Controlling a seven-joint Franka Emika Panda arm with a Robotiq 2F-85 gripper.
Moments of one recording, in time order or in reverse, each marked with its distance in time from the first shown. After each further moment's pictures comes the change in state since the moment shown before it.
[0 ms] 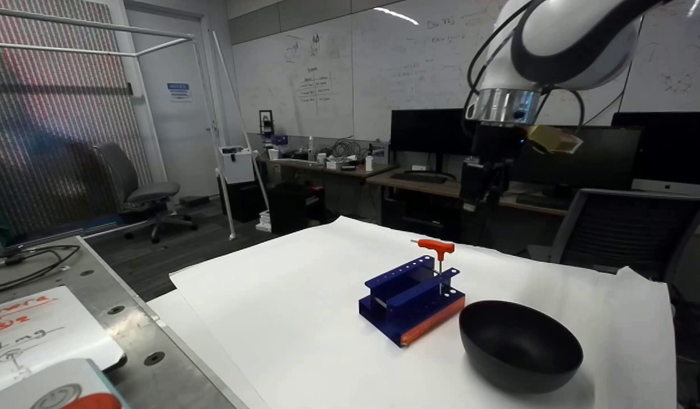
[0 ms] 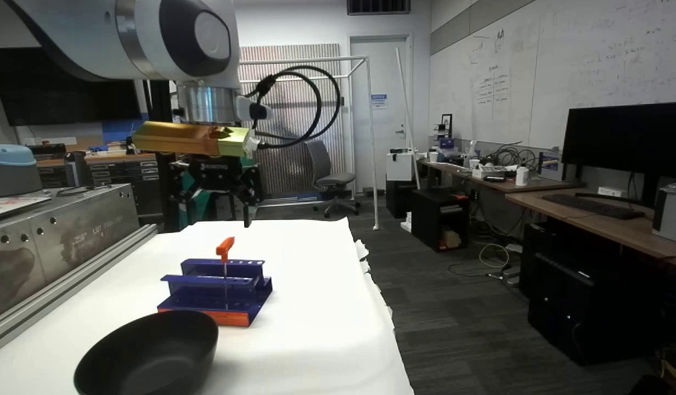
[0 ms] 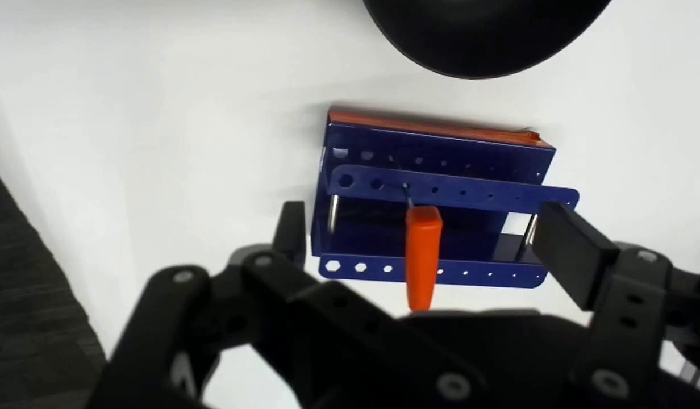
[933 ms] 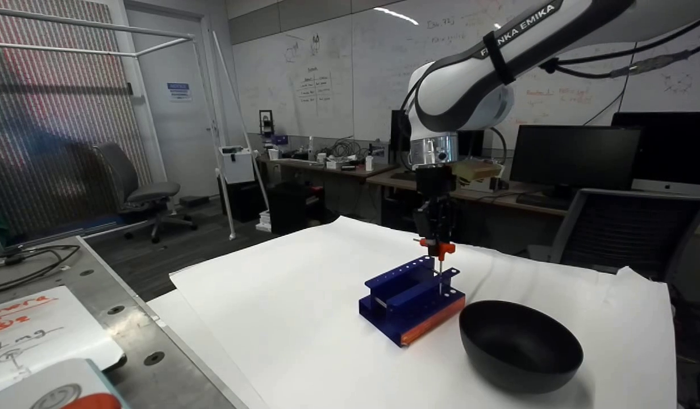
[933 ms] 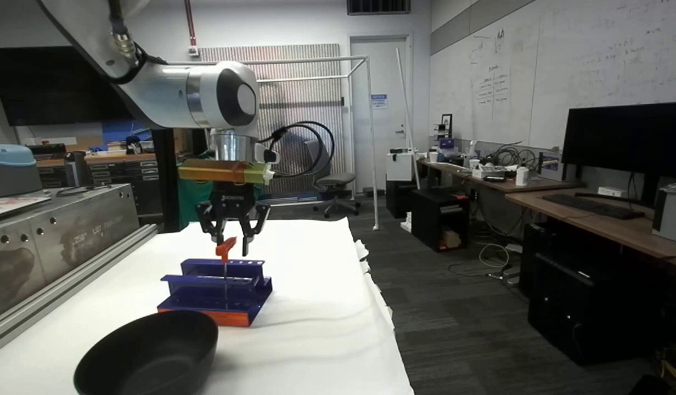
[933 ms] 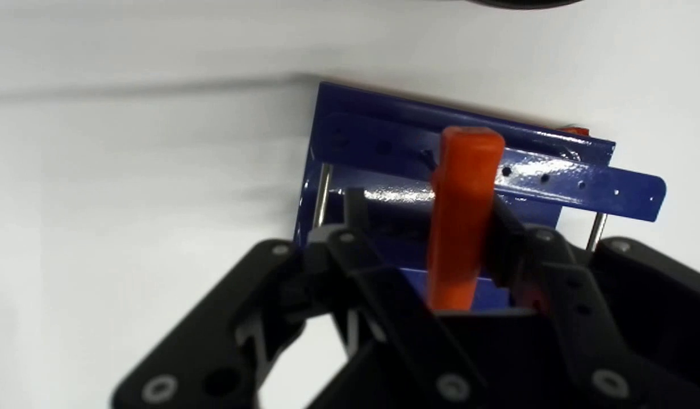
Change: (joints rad) arm -0.011 0.428 0.037 0.452 -0.036 -0.253 0.007
